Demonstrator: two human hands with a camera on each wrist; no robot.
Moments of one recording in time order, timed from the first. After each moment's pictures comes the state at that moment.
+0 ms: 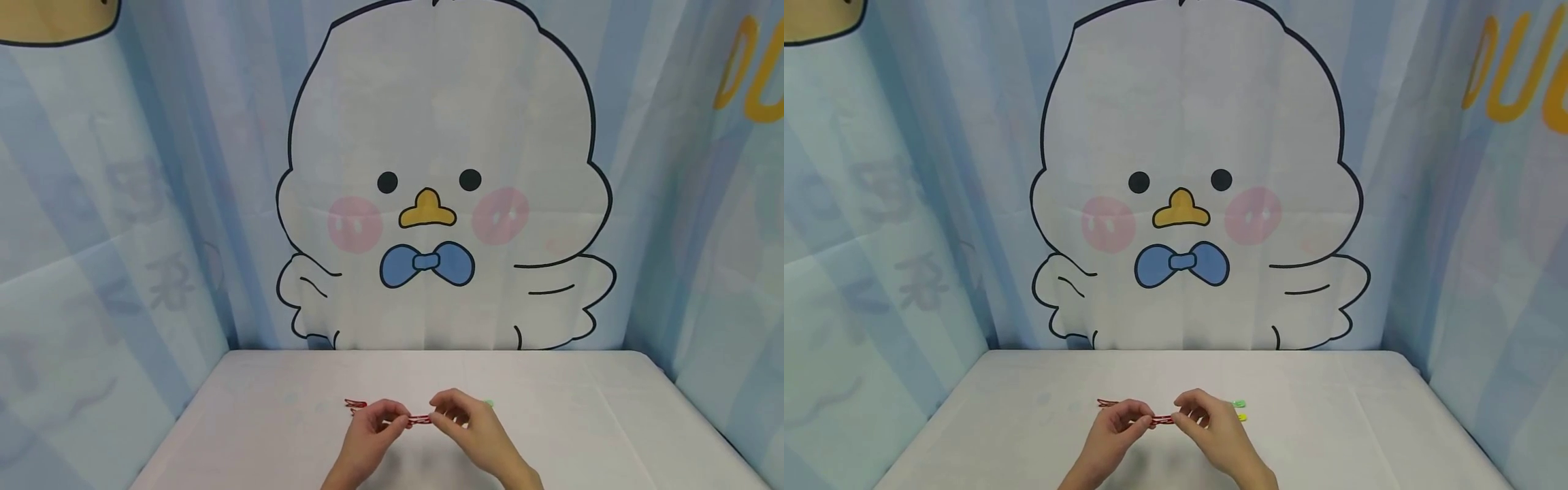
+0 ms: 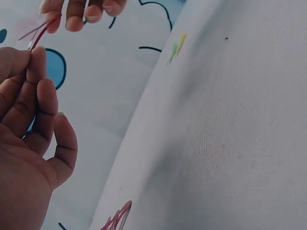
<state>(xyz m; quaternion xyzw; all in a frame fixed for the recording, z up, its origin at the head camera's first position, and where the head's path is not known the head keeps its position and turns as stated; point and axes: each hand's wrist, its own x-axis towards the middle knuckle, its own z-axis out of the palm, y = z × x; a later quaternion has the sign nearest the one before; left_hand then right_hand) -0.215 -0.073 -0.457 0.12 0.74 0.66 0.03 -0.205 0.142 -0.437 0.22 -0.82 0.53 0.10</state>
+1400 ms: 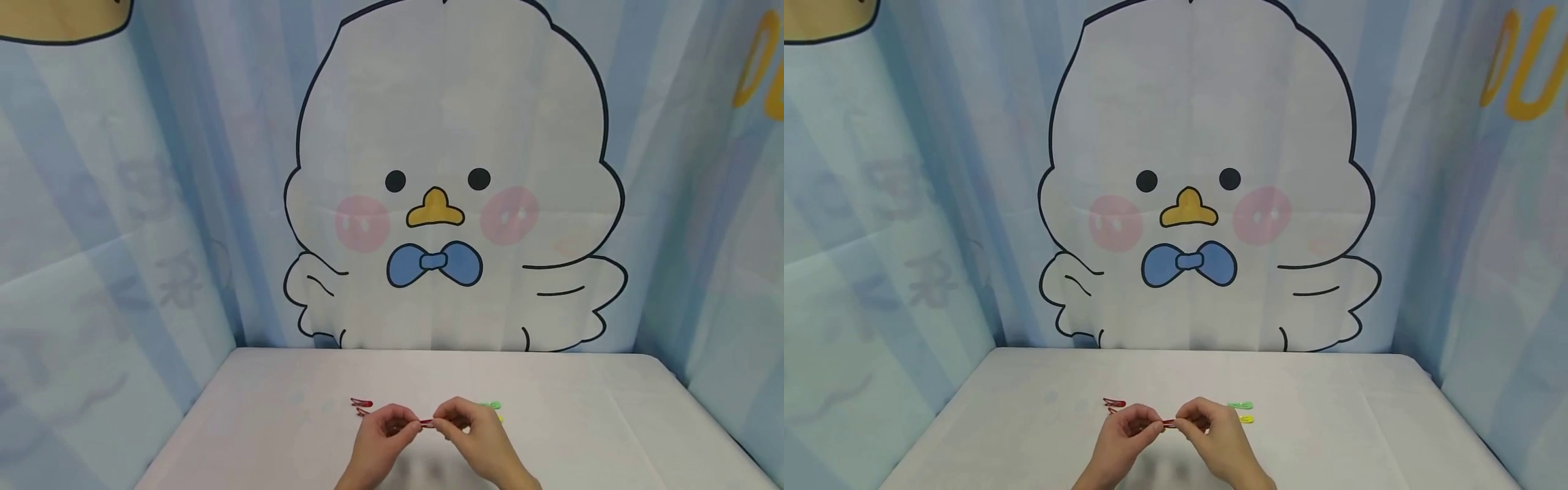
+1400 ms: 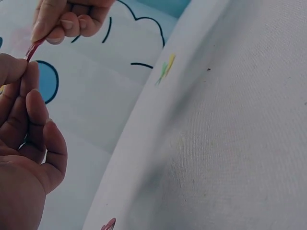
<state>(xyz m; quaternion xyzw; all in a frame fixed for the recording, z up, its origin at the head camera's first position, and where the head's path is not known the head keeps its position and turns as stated) -0.207 -0.065 -0.458 0.11 0.72 0.68 0.01 -0.198 0.132 -0.439 0.23 -0.80 0.54 0.12</state>
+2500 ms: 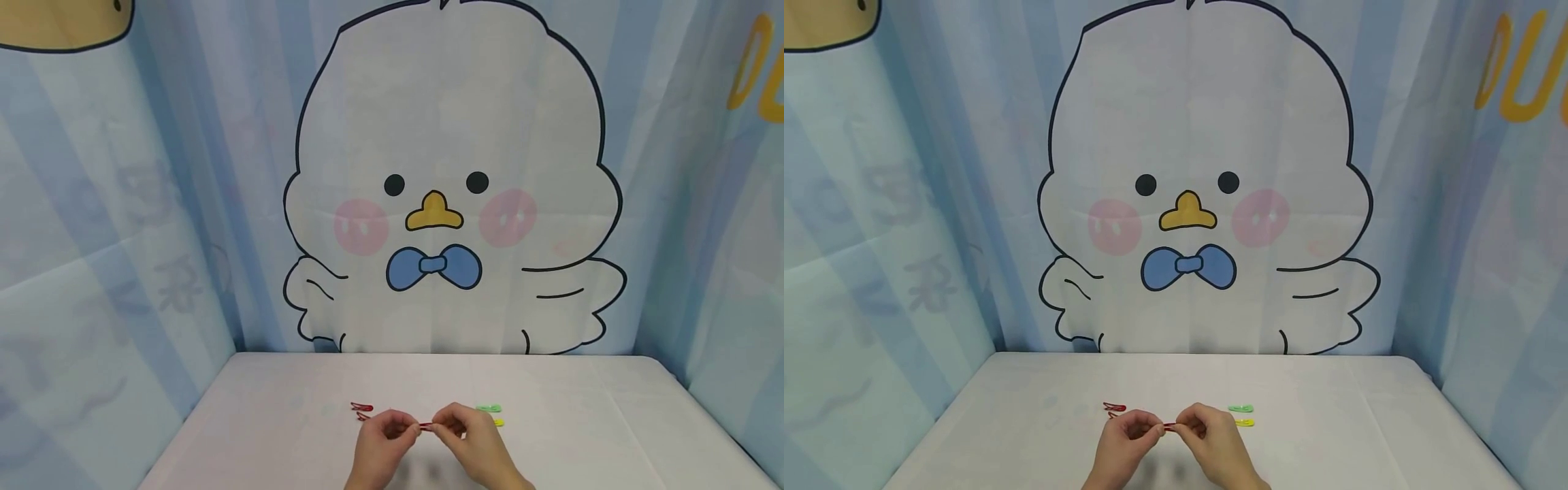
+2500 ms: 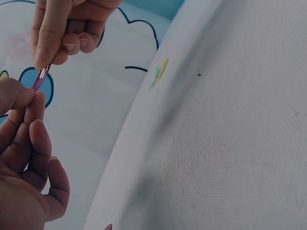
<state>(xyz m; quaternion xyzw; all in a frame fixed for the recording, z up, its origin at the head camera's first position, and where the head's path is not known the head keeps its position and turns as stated) -0.207 -0.057 -0.461 0.06 0.75 0.66 -0.03 -0.204 0.127 -0.448 0.22 -0.82 0.51 0.15</state>
